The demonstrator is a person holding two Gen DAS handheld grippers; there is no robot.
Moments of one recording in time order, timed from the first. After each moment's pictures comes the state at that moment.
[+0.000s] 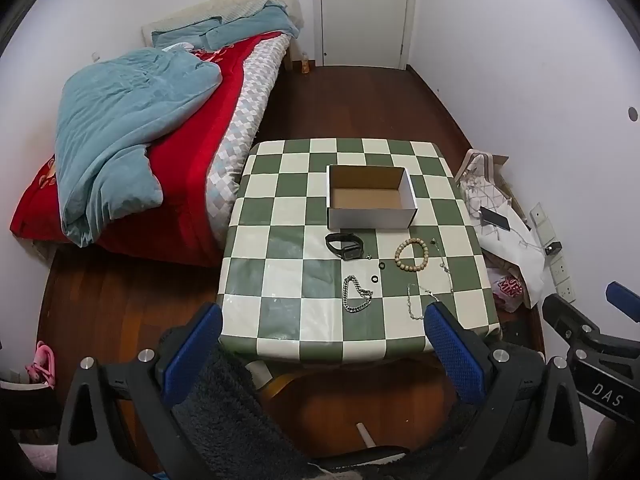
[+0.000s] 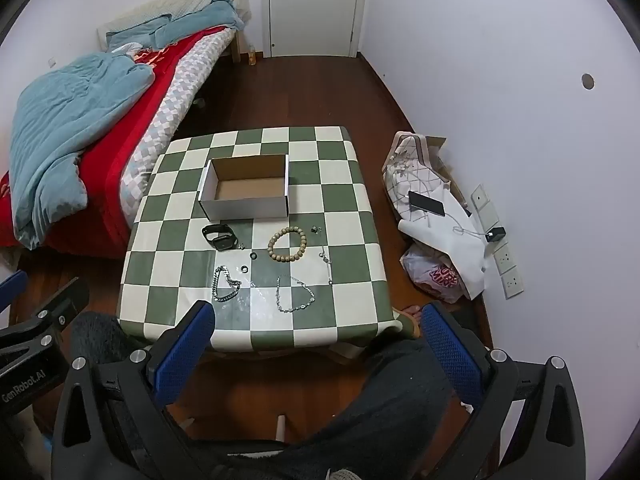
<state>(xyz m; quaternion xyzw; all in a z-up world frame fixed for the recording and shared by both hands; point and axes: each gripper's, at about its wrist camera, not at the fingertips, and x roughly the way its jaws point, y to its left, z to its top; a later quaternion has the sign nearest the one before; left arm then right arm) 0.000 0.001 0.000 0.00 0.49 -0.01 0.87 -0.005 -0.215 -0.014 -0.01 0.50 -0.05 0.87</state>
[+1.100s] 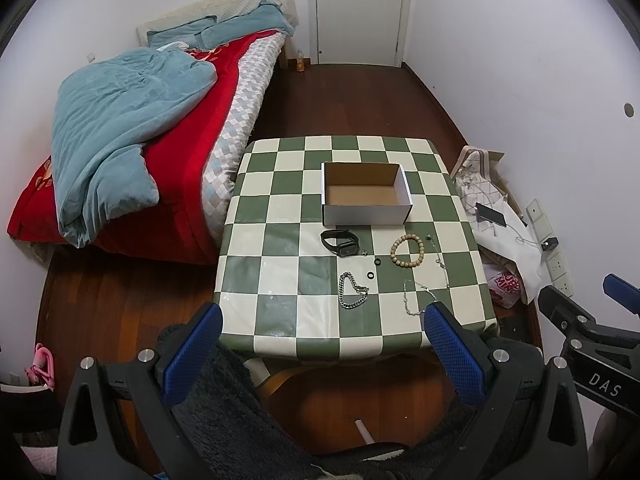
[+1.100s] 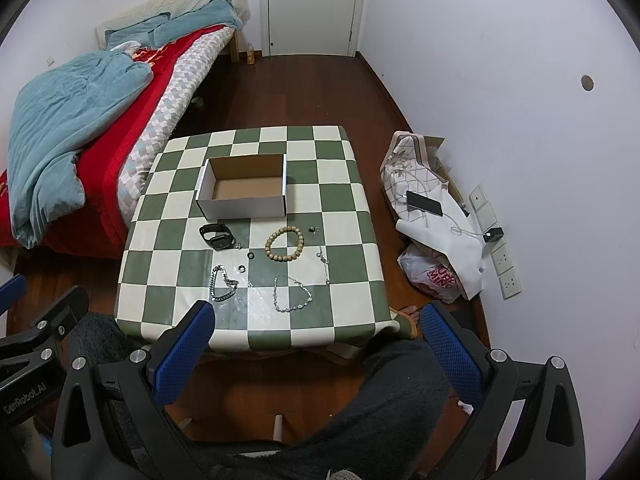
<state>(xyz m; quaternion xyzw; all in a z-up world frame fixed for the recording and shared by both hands) -0.003 -0.003 0.000 0.01 0.49 -0.01 0.87 -0.002 -0.218 -0.015 -0.01 0.50 -0.05 0.86</state>
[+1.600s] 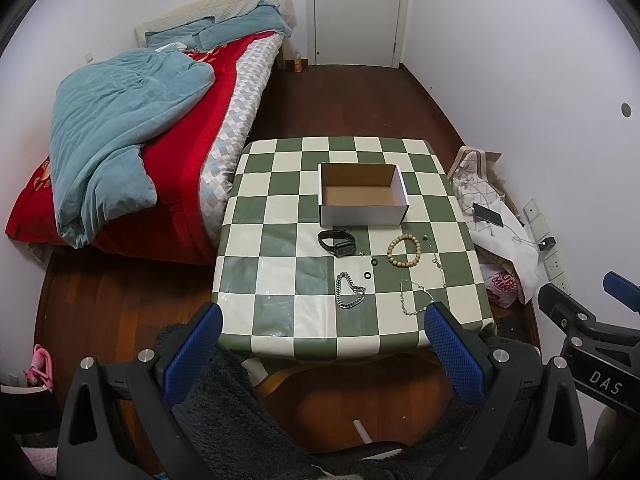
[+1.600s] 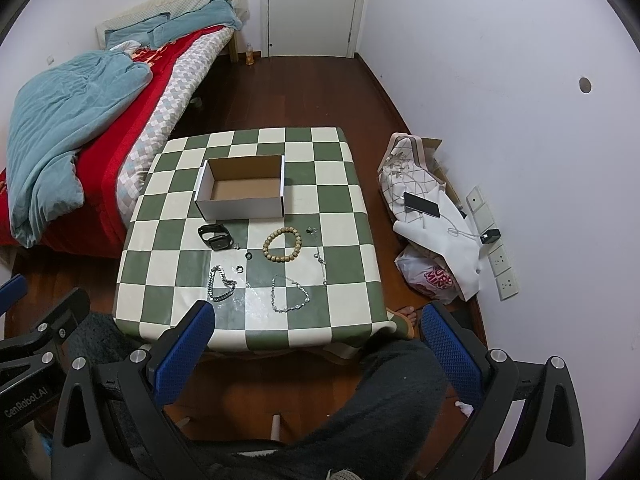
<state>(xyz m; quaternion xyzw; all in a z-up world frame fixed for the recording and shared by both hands) -0.003 -0.006 0.002 0.01 0.49 -0.01 0.87 -0.002 -0.218 -0.014 -0.01 0.50 -0.05 0.87</state>
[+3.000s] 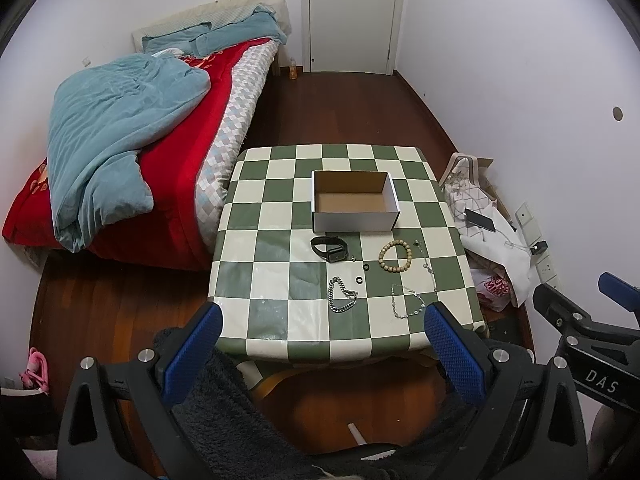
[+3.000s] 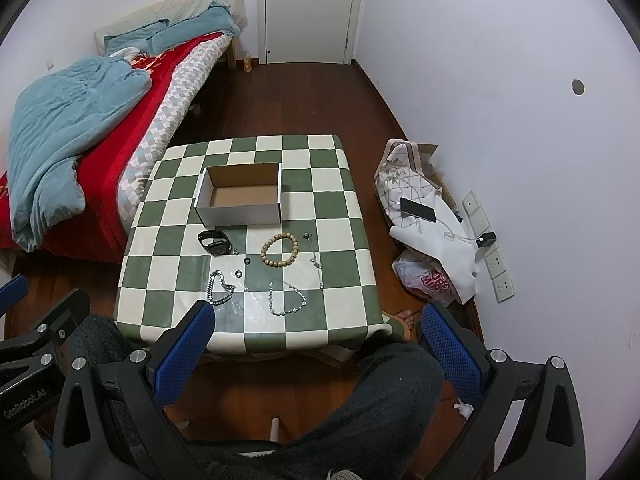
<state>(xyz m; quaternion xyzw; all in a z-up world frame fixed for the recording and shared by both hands) -0.003 -0.019 0.014 0.00 0.48 -0.02 0.88 -0.008 -0.227 0.002 -0.02 0.49 -0.06 0.87</state>
